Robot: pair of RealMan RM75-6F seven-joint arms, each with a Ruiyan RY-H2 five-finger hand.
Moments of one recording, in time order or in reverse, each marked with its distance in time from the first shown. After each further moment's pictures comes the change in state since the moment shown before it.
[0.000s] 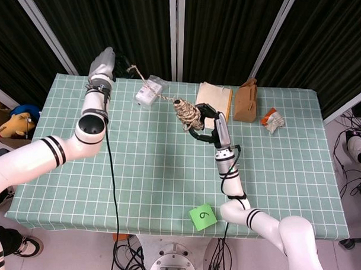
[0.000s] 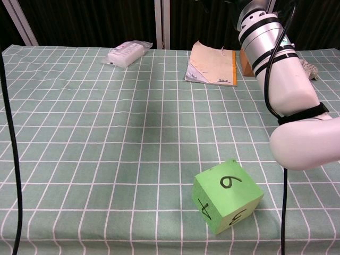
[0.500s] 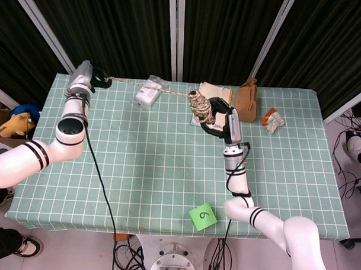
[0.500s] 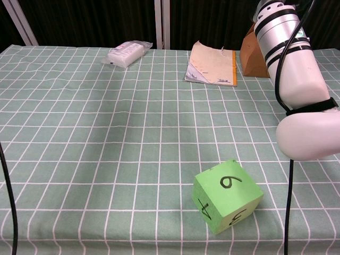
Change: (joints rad) left arm 0.146 0.018 -0.006 0.012 -0.019 -0.047 0.039; right arm -0.021 0.022 0.043 0.003 0.021 0.008 0.015
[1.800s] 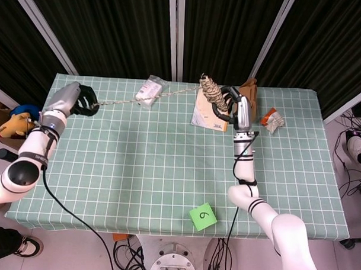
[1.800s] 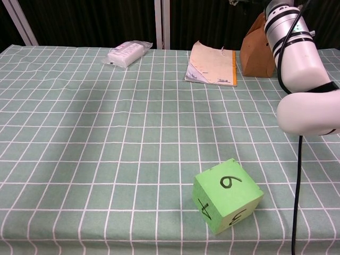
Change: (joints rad) left arm 0.279 0.378 -0.010 -0.638 0.503 -0.010 -0.203; right arm 0.096 -0.072 0.060 0.357 0.111 -0.201 -0.135
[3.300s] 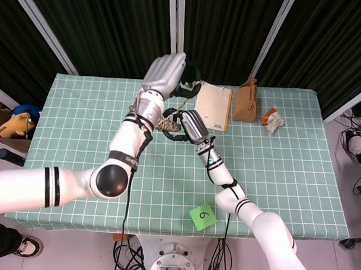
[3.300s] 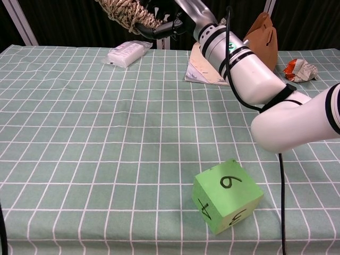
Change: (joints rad) left arm -0.579 -0.217 -0.149 0.061 -0.236 0.285 0.119; right arm 0.117 -0.053 -0.223 0.003 -0.177 -0.028 -0.021
